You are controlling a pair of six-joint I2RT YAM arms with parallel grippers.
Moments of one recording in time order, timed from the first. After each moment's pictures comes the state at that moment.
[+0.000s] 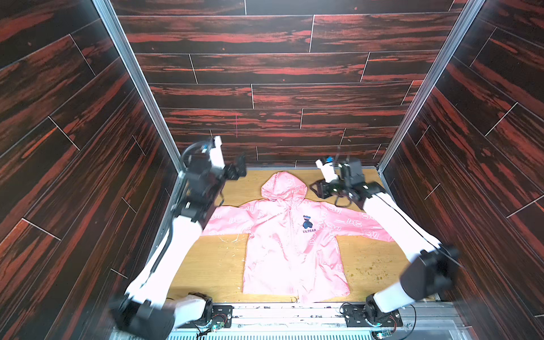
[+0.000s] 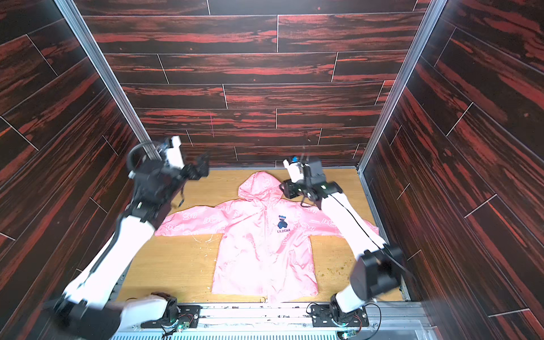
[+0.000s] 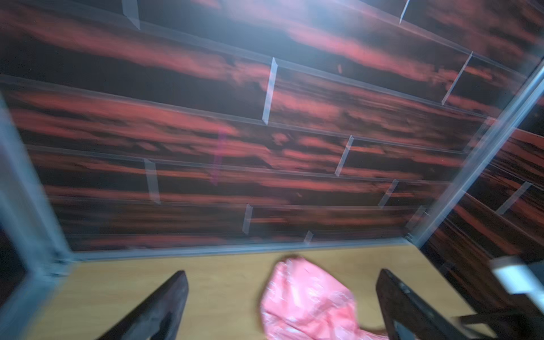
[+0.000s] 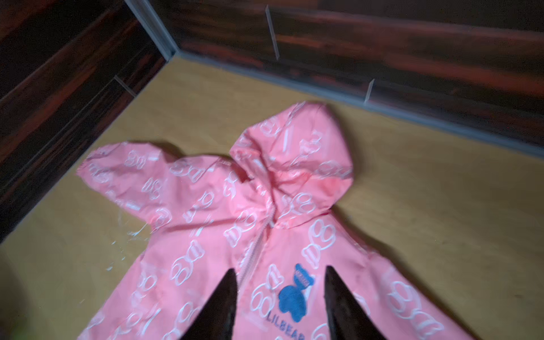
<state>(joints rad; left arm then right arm) -0.25 1.09 1.10 -0.01 -0.09 -0.17 0.35 1.44 1.31 -0.46 -0.21 0.00</state>
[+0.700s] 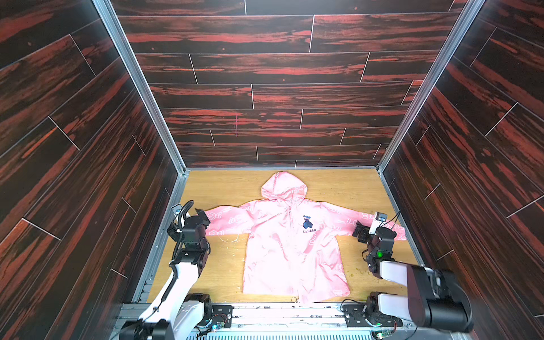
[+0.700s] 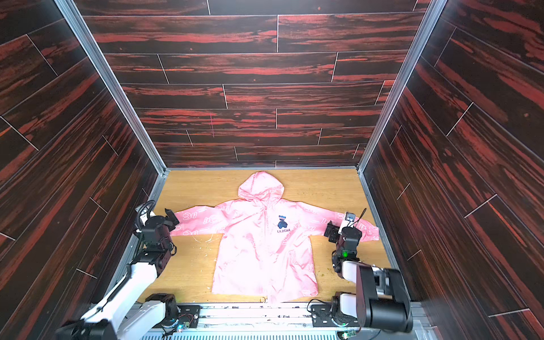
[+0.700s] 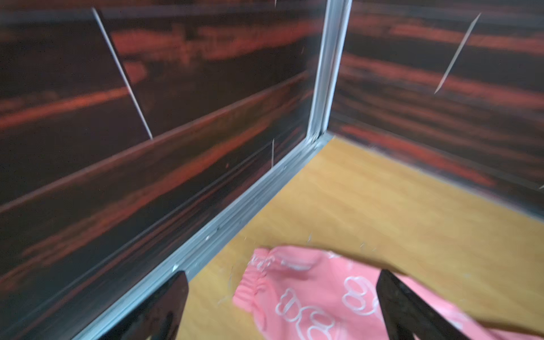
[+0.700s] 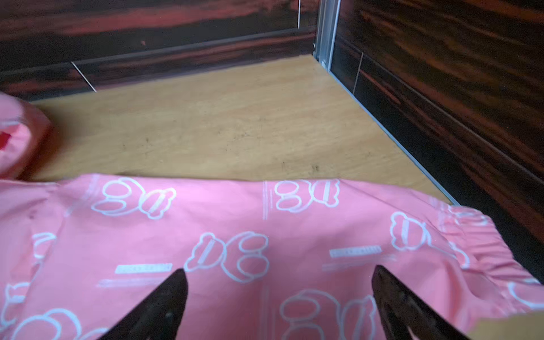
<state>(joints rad) 0.00 1.01 0.42 0.21 -0.61 -0.26 -0.06 1.40 0.19 0.88 0.10 0.09</state>
